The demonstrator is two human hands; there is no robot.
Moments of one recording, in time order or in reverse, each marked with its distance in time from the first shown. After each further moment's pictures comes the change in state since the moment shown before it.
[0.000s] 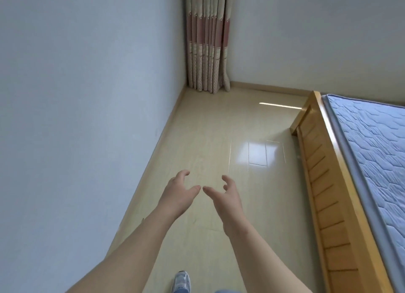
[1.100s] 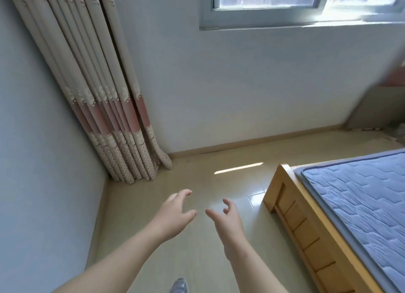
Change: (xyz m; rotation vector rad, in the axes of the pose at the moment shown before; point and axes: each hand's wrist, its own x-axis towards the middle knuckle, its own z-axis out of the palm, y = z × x) left_hand 0.677 0.425 0.053 0.414 -0.336 0.449; right_hand 0.631 -0.360 -0.151 0.236 0.355 -0.013
